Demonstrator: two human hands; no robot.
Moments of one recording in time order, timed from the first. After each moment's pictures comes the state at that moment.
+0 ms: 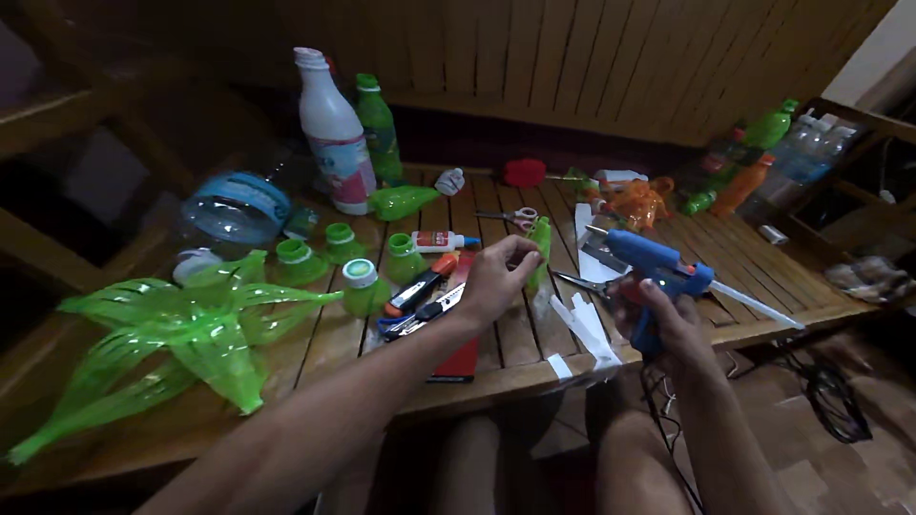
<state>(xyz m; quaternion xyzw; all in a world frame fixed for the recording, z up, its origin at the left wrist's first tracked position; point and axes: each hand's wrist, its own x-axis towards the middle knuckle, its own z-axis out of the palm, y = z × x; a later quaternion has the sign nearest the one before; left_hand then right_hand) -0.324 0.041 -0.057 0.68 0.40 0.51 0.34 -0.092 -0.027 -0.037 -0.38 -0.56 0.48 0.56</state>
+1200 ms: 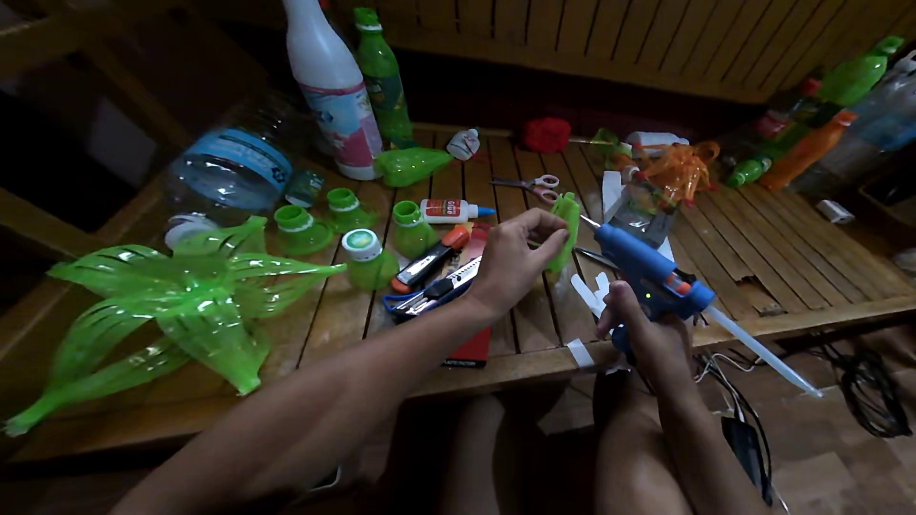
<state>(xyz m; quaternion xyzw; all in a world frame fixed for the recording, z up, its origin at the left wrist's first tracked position) -0.318 0.040 -0.061 0.67 0.40 0.54 0.32 -0.137 -0.030 -0.076 -0.45 -0.58 0.36 0.58</state>
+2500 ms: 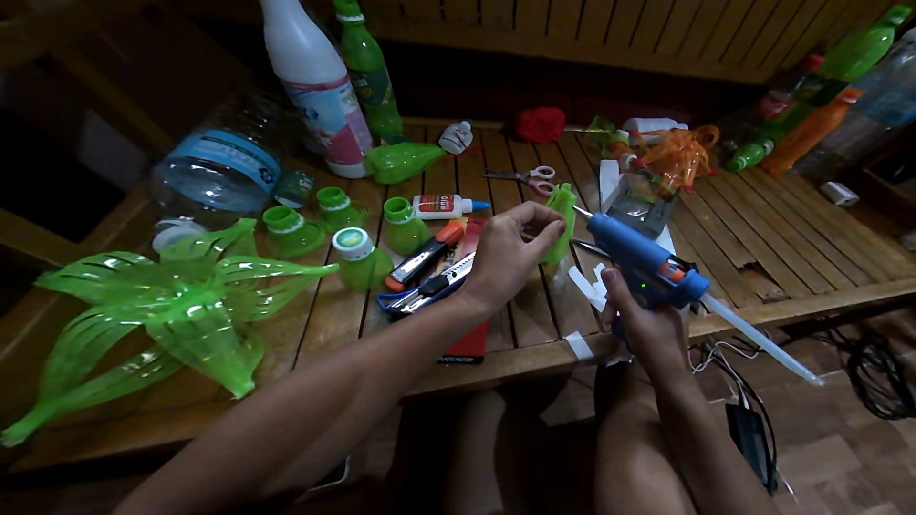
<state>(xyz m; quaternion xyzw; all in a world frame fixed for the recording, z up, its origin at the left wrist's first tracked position) -0.319 0.037 -0.058 0.67 0.39 0.53 0.33 -0.140 -0.027 -0.077 -0.49 -0.58 0.28 0.58</state>
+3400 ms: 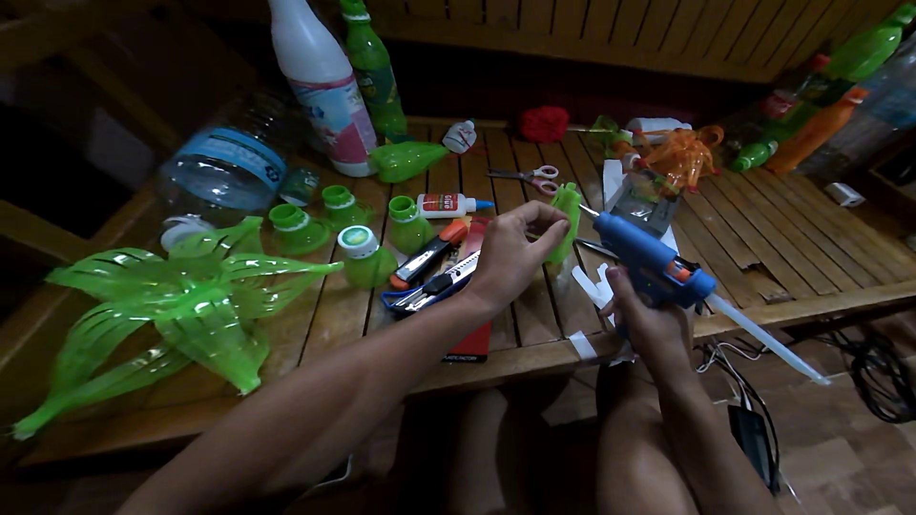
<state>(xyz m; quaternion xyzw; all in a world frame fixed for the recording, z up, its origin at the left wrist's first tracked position) -0.318 0.040 -0.060 0.67 0.39 0.54 0.33 -0.140 -0.025 -0.079 -0.50 -0.57 0.29 0.58</state>
